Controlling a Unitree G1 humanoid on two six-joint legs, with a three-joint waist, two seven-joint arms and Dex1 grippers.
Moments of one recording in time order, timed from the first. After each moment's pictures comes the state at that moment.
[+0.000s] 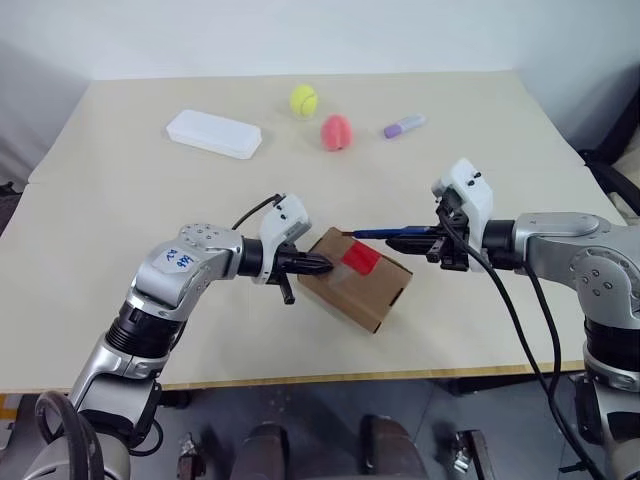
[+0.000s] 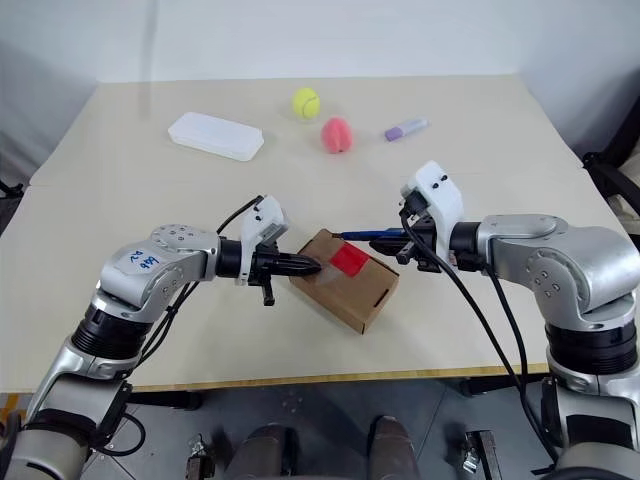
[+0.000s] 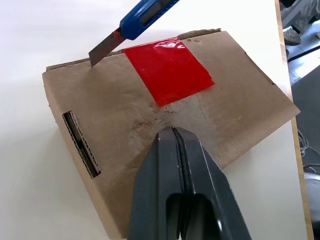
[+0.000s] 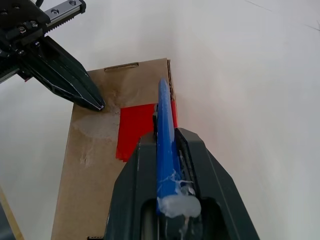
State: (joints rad) left arm -0.74 0.56 -0.25 -0.11 -0.43 0.93 -0.84; right arm -0.73 -0.73 -0.05 -0.36 0.73 1.33 0.64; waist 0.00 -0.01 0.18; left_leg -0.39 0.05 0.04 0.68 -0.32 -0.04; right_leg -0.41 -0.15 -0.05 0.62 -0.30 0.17
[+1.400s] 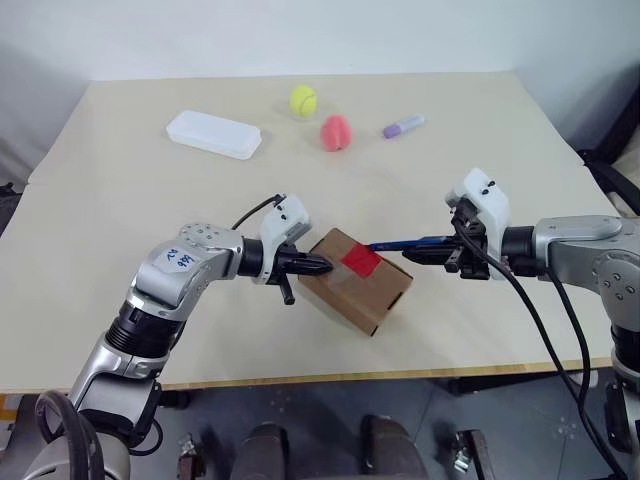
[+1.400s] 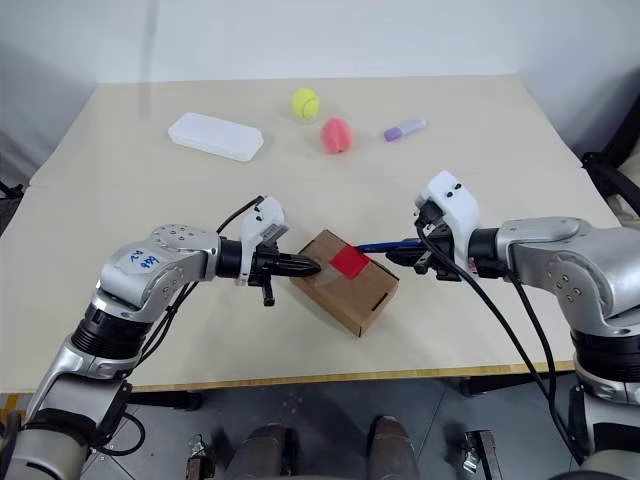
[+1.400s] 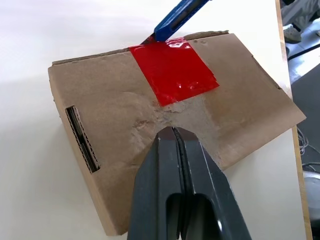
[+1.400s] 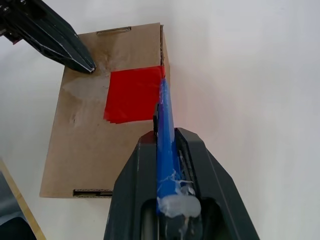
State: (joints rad) left arm -0.74 0.56 -0.26 -0.12 -0.42 0.94 -0.83; right arm -0.70 -0.85 -0.04 -0.39 0.75 1.36 0.70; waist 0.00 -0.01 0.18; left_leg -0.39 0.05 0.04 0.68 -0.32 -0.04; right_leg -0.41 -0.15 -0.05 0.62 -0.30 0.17
